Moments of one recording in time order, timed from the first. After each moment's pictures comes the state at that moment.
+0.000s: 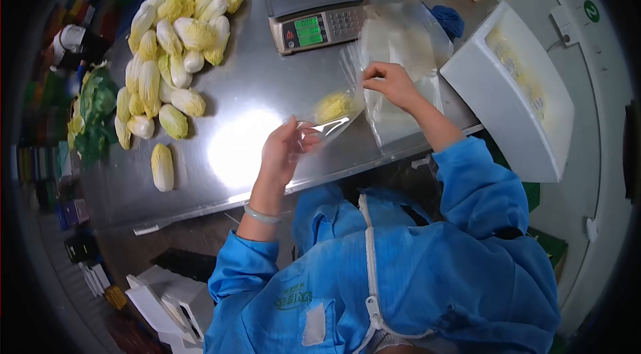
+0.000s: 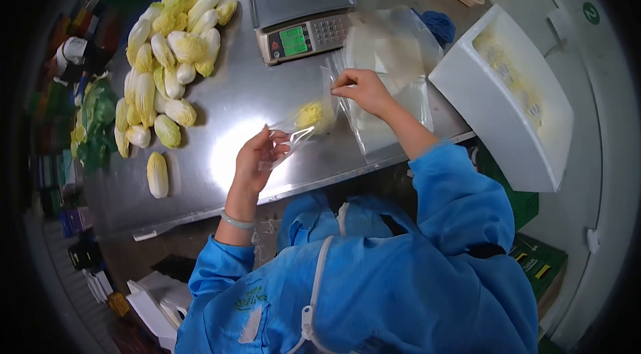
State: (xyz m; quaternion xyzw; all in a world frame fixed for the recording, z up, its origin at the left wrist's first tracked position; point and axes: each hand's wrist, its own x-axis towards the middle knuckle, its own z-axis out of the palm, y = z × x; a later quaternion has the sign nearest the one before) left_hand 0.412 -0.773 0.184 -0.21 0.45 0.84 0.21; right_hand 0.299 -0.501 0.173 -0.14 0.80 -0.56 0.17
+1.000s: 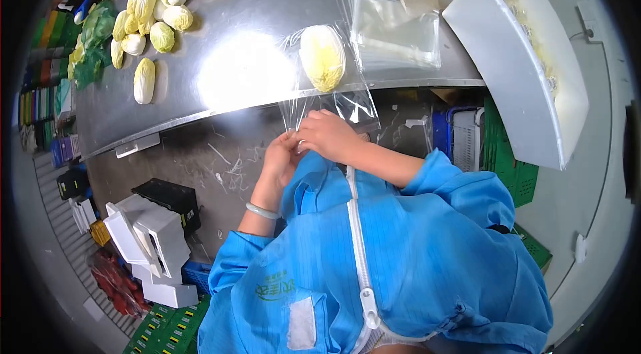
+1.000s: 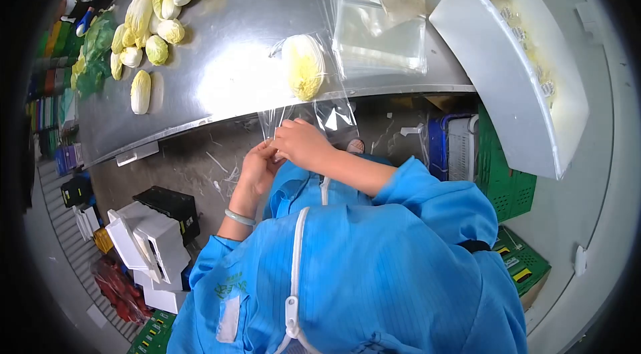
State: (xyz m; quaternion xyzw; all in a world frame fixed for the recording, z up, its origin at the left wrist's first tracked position) left_hand 0.620 -0.685 0.110 -0.39 0.36 0.83 0.18; right_hand 0.547 -0.532 0.106 -0.48 0.79 -0.35 0.10
